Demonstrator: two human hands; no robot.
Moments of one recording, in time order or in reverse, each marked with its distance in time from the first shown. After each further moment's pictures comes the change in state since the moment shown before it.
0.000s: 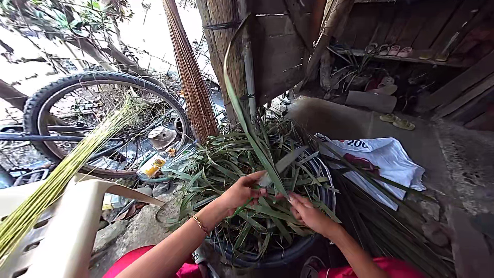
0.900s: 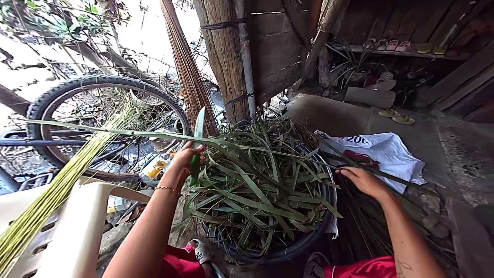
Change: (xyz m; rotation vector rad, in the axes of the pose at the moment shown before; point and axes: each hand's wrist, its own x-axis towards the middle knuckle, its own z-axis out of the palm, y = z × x) left_hand 0.019 -0.005 -0.162 -0.318 0.757 0.029; right_hand -0.002 0.075 -0.178 -0.649 0.394 0.130
